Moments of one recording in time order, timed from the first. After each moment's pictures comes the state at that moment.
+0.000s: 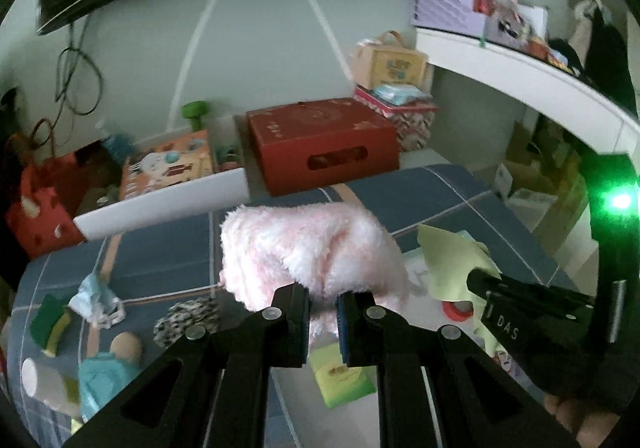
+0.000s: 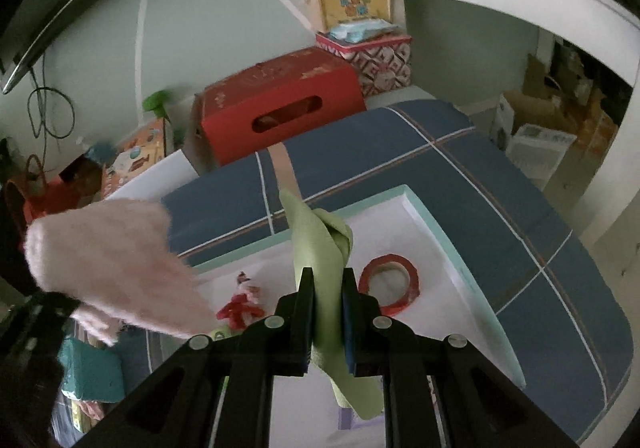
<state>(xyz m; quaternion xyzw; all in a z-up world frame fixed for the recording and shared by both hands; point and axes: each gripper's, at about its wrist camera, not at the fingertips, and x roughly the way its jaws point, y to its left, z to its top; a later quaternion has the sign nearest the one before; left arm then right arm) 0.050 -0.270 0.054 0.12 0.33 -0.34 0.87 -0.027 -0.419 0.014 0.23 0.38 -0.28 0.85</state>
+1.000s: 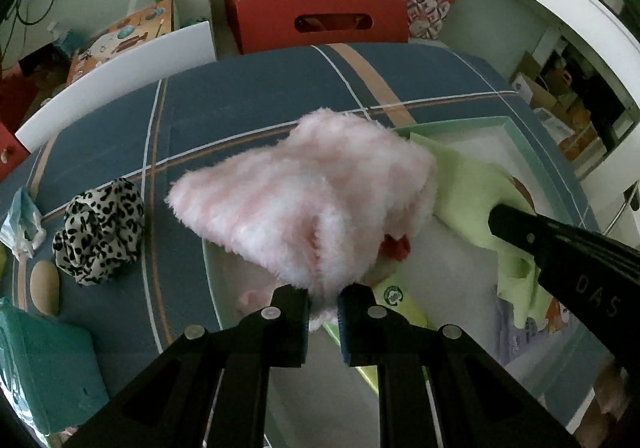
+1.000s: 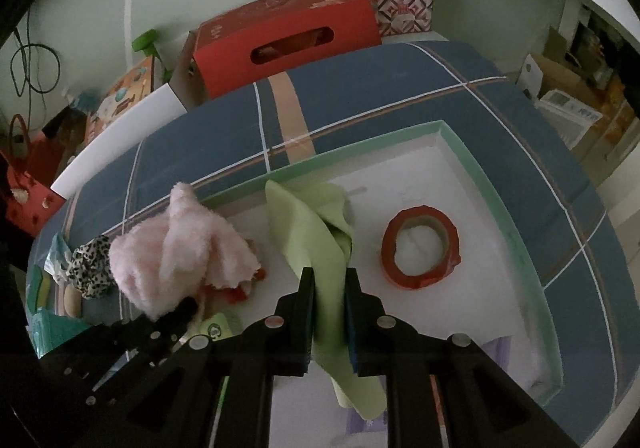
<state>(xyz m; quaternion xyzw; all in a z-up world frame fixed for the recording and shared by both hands) 0.082 -0.290 -0.056 0.15 0.50 -0.33 0.78 0.004 -0.418 -0.040 0.23 0.47 -0.25 0.81</state>
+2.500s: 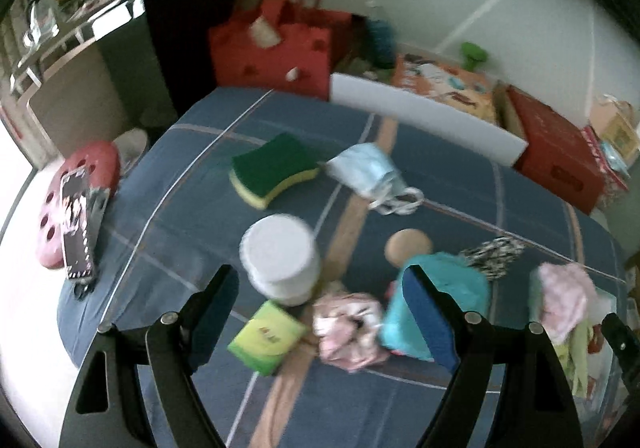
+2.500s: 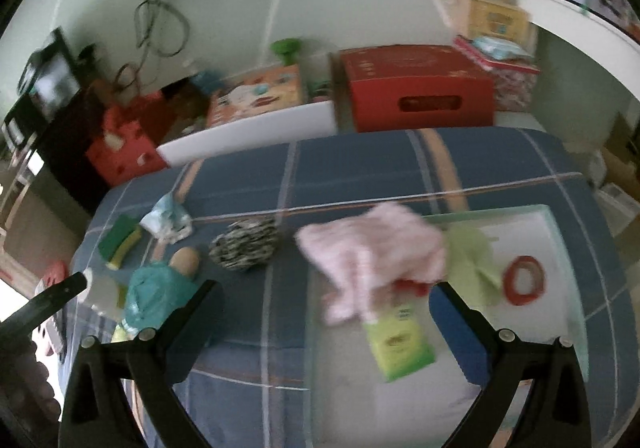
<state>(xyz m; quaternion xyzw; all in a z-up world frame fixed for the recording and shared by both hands) 0.119 0.004 0.031 -0.02 0.48 0.00 0.87 0.028 -0.290 0.035 0.15 0.42 -0.12 0.89</state>
